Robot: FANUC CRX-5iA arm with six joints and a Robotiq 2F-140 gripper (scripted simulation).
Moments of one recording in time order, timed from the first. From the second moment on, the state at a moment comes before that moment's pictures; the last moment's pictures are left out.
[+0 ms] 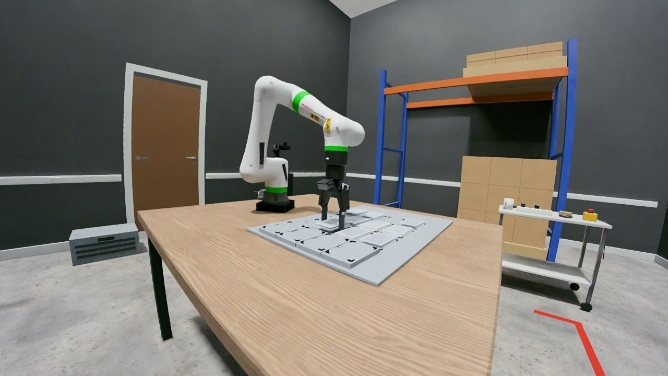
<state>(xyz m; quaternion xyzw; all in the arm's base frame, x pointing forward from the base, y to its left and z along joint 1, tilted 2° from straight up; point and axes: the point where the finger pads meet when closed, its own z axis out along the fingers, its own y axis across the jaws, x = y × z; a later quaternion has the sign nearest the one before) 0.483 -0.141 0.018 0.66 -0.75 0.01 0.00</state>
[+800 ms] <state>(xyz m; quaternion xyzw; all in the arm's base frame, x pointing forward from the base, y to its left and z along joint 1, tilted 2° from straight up) 0.483 -0.141 0.015 0.66 -0.75 0.01 0.00</state>
